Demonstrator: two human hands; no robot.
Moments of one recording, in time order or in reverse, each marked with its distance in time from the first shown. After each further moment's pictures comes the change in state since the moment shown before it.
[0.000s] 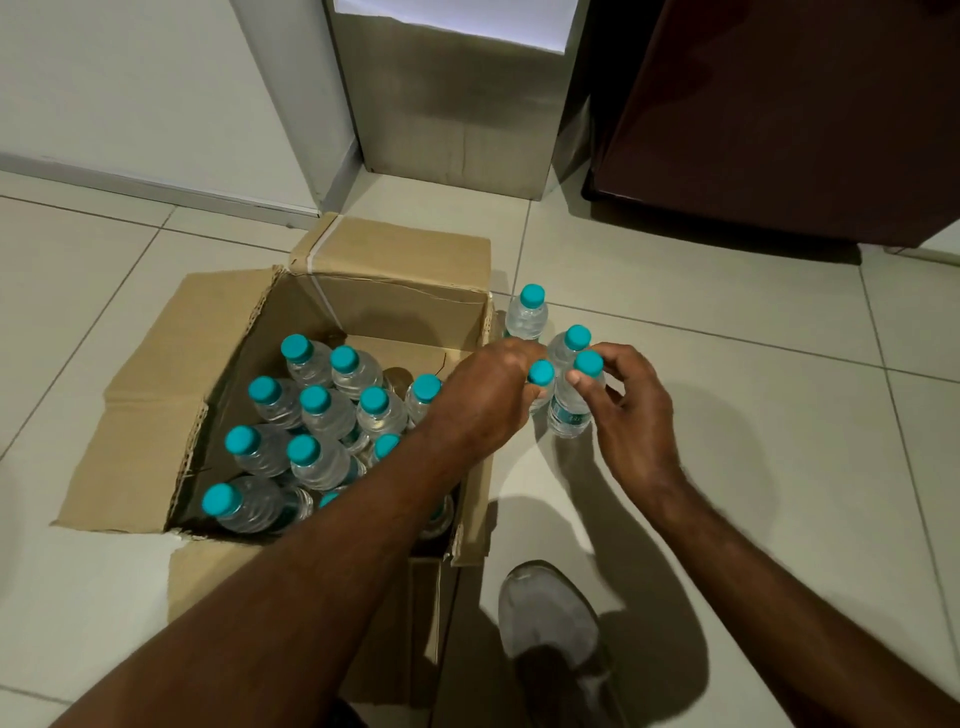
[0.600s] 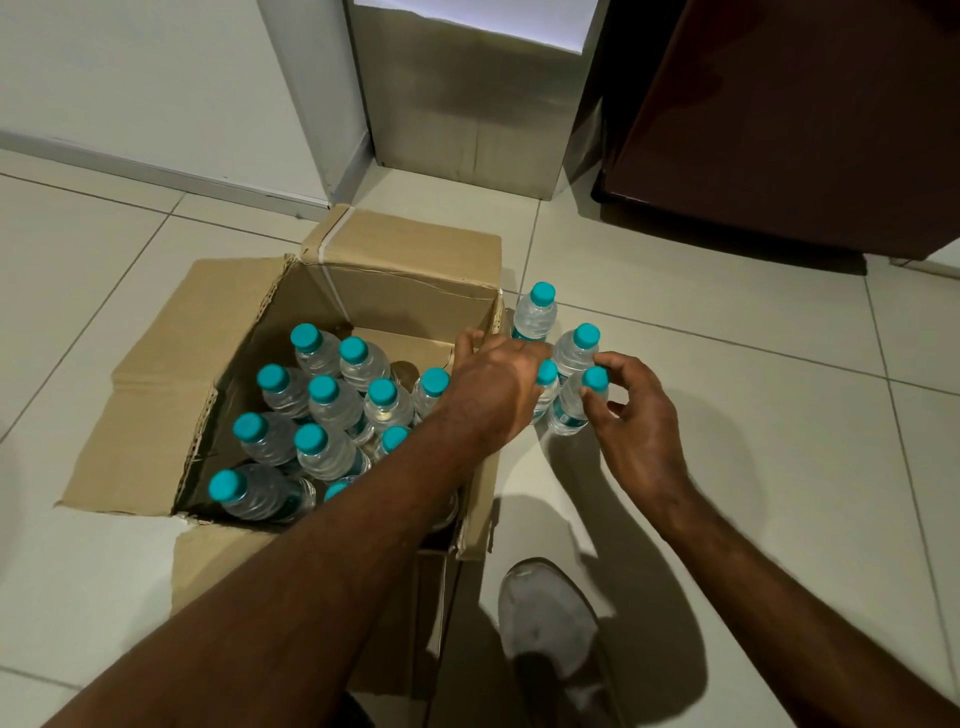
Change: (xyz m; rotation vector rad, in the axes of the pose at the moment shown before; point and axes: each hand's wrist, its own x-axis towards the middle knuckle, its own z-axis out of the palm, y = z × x) left_hand 0.005 -0.007 0.007 0.254 -0.010 -0.053; right_hand -0.006 0.009 -0.001 -0.186 -0.041 0.064
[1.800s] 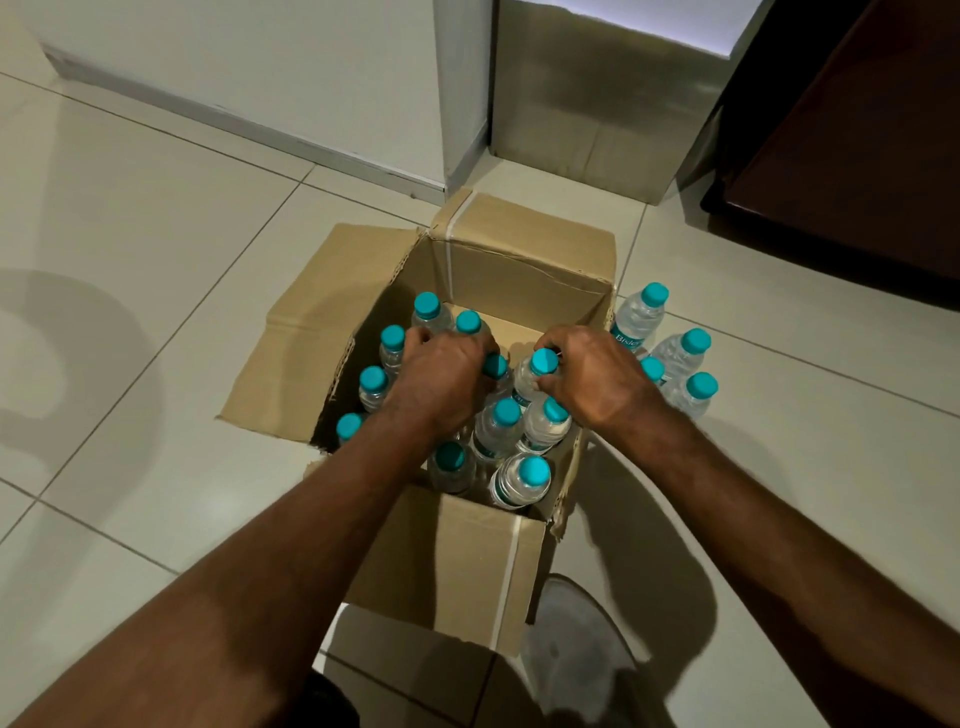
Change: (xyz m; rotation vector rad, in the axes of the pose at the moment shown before) left_hand -0.087 -0.102 -0.054 0.078 0.020 -0.281; right_hand 0.014 -0.122 0.086 -0.513 -0.491 -0.228
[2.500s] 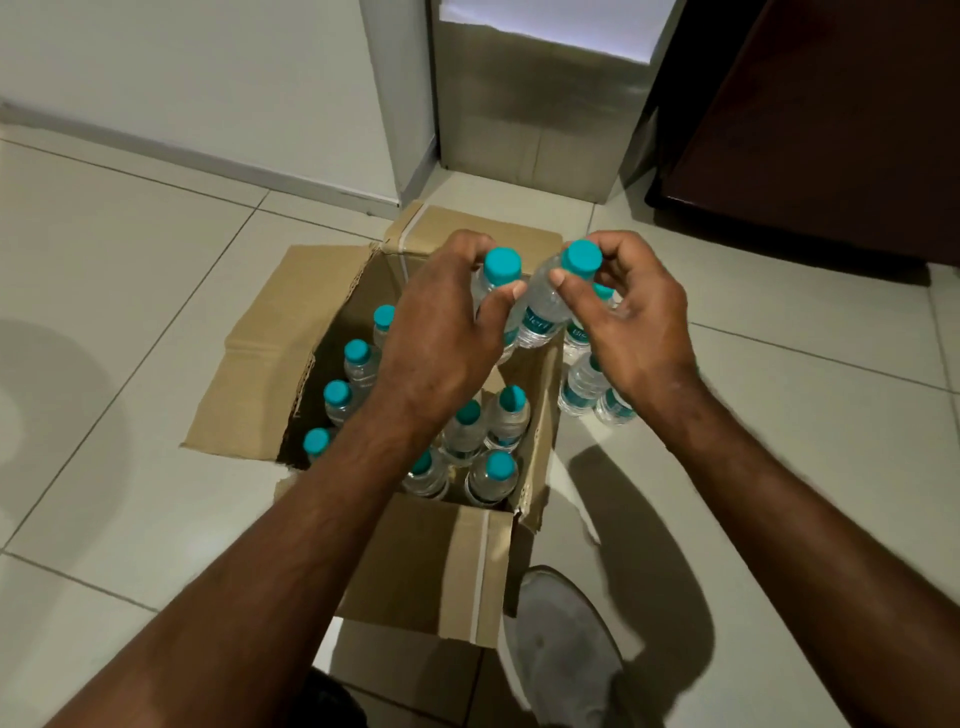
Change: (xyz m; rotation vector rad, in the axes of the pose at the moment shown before) left_hand -0.010 0.063 -0.061 -0.563 0.435 0.089; right_hand -0.033 0.006 -0.070 0.614 0.537 -0.058
